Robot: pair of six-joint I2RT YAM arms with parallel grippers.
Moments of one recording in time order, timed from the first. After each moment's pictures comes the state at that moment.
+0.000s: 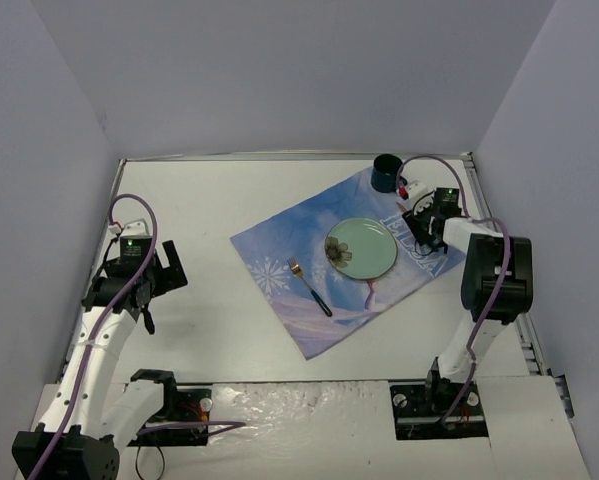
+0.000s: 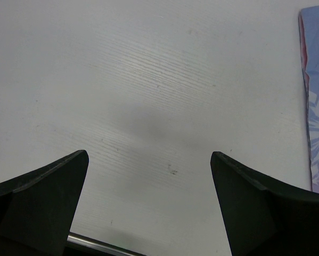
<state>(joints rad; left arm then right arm) -0.06 0.89 0.84 -0.82 -0.24 -0.36 -0.10 1.84 1.06 -0.06 -0.12 -0.65</state>
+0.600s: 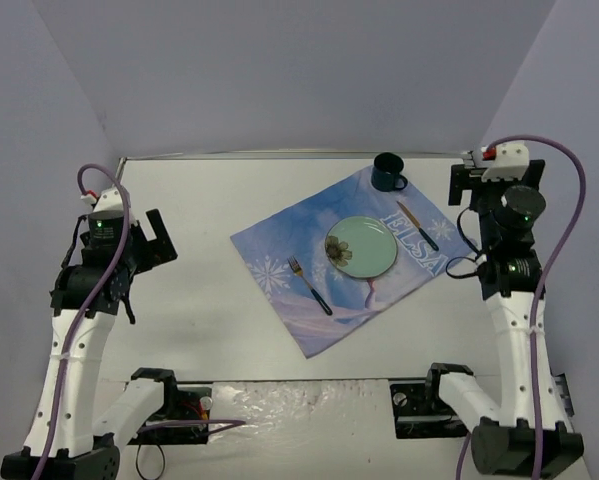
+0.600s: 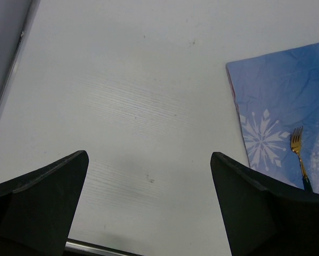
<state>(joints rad) -0.06 0.89 1.17 -0.95 -0.18 -0.33 -0.09 0.96 1.05 -0.12 0.07 -0.25</state>
